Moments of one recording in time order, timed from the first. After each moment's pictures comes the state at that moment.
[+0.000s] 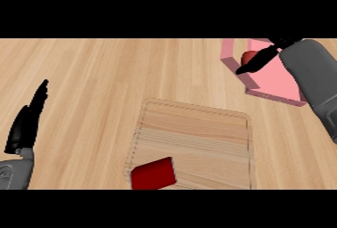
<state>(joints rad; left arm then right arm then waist) -0.16 0.33 0.15 -1.33 -0.26 0.08 0.05 -1.26 -0.41 -0.09 -0.12 0.53 0.31 -0.75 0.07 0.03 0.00</state>
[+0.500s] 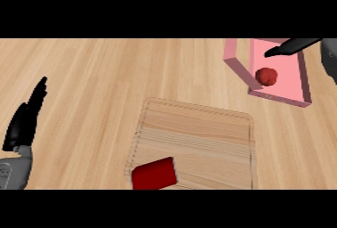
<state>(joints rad) -0.18 0.34 0.16 -1.34 -0.26 0.07 0.06 -1.28 -0.54 -0.27 -0.09 0.36 0.41 -0.72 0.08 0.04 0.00</state>
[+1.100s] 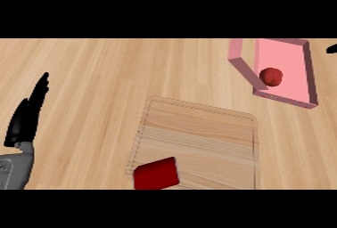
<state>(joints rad) -0.20 0.33 0.15 -1.34 -0.26 0.06 0.07 -1.22 -0.77 -0.34 -0.09 0.29 0.51 -0.64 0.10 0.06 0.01</state>
